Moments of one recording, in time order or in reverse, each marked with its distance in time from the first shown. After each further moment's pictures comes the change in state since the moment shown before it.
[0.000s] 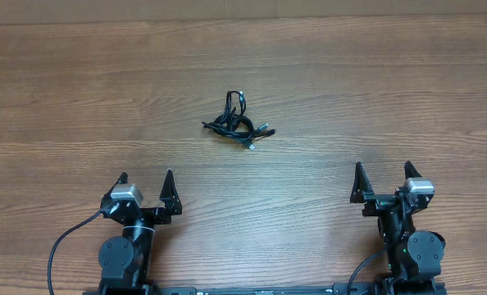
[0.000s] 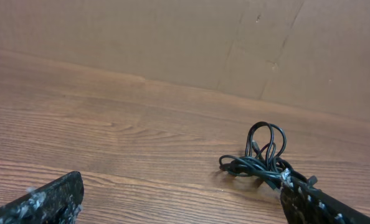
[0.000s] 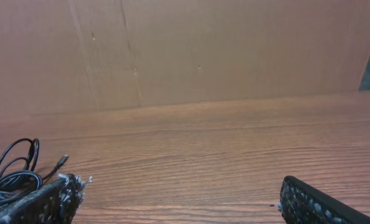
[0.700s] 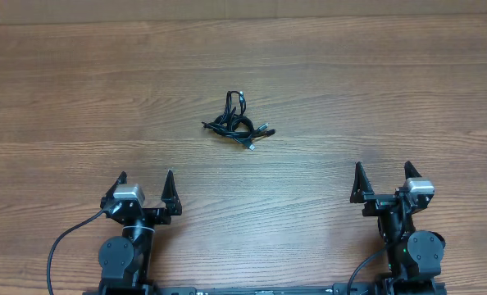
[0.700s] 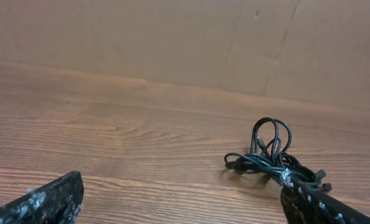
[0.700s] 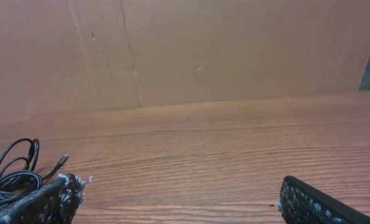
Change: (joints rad) left arm 0.000 0.000 0.000 0.000 0.000 0.061; right arm 0.000 0.000 0.000 0.000 0.000 0.000
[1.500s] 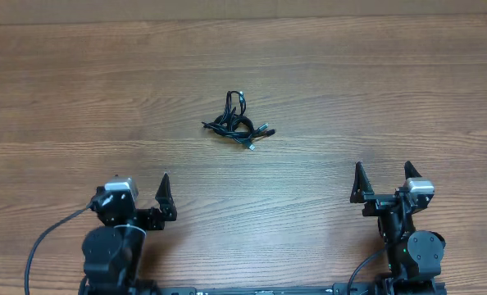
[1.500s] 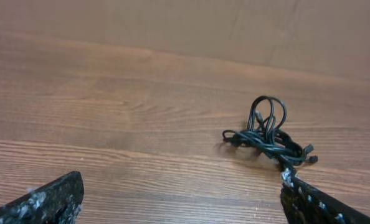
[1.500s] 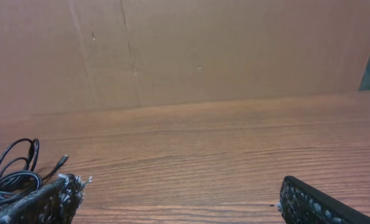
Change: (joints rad) left arm 0.000 0.186 0.339 -0.367 0.002 0.000; right arm 0.000 0.000 0.000 0.000 0.000 0.000
